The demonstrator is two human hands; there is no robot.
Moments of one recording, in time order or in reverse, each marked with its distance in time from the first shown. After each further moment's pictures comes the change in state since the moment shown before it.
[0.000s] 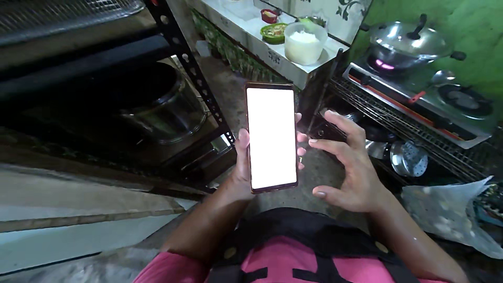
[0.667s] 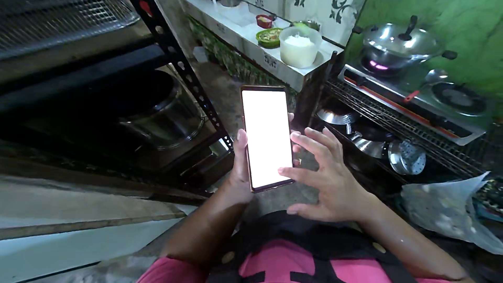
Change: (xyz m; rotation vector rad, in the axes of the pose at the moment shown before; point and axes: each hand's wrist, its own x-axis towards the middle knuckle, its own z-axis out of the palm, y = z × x) left_hand -0.010 0.001 0.011 0.238 0.136 0.057; right_hand -0.004 -0.012 0.020 -0.190 -0.144 -0.126
